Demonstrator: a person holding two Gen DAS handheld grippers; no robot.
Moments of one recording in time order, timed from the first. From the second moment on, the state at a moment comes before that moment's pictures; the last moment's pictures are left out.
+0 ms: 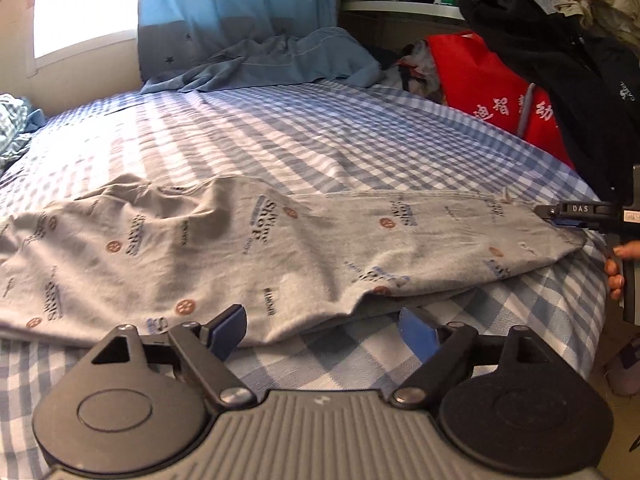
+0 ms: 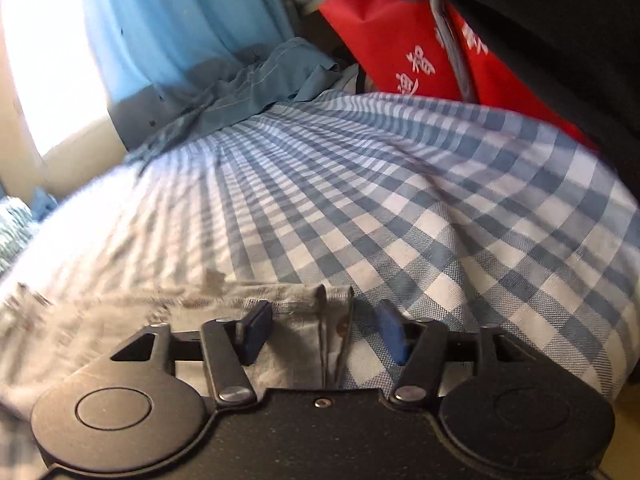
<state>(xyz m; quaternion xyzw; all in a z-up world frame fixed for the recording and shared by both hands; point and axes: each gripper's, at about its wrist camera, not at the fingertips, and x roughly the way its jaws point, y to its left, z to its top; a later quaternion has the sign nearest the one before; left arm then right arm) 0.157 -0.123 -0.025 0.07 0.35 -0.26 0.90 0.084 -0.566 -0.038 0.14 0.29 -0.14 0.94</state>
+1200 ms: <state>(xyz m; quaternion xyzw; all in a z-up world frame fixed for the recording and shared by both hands) 0.158 0.016 -0.021 -0.07 0.35 -0.08 0.93 0.073 -0.563 -0.032 0.12 0.31 -0.10 0.94</state>
